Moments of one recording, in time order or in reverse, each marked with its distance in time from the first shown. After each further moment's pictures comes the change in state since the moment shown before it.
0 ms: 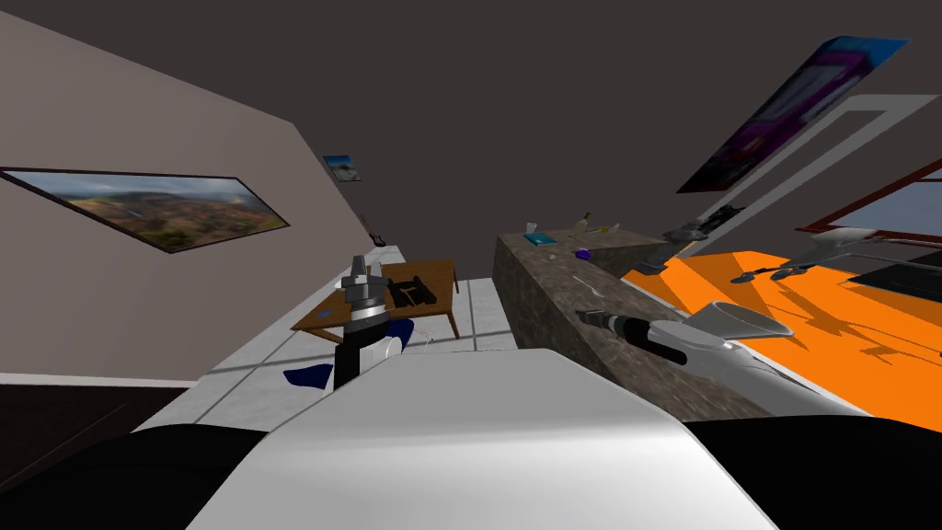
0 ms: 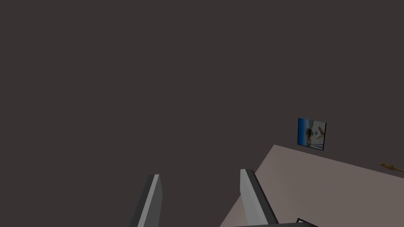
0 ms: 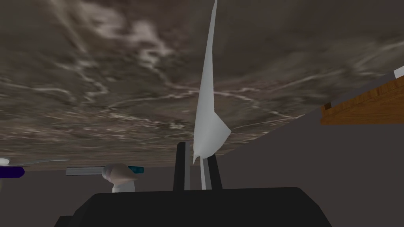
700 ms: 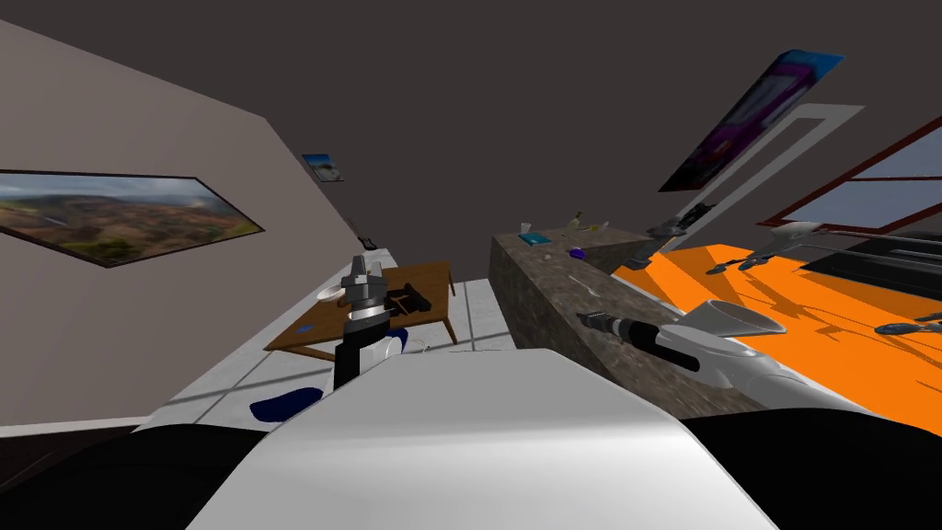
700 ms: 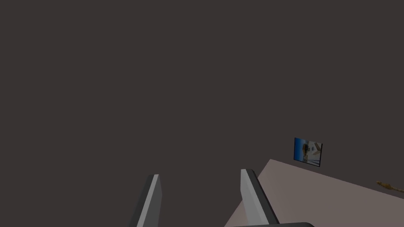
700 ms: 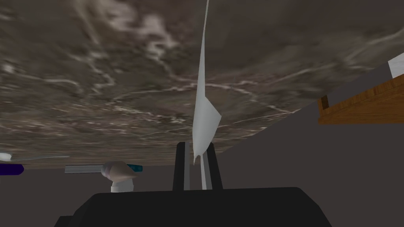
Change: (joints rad) left arm 0.000 0.000 0.000 0.000 0.000 0.000 0.000; right arm 0.093 -0.069 0.023 -0.099 -0.182 0.025 0.151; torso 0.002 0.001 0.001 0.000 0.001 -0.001
